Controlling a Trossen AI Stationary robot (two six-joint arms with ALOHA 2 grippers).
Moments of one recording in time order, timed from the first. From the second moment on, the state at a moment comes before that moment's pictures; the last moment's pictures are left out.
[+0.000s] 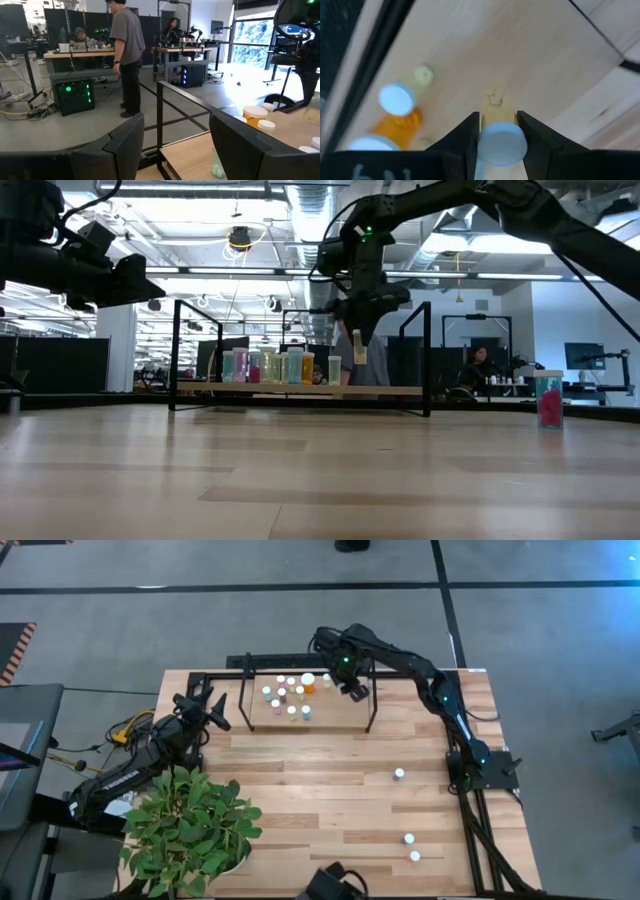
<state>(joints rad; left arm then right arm) 0.57 0.01 0.02 0.04 -0.50 -0.01 -0.55 2.31 2.33 -1.48 -0.08 1.91</state>
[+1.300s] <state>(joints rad) 0.57 0.01 0.02 0.04 -0.50 -0.01 -0.58 2.33 2.26 -1.29 0.05 2.36</state>
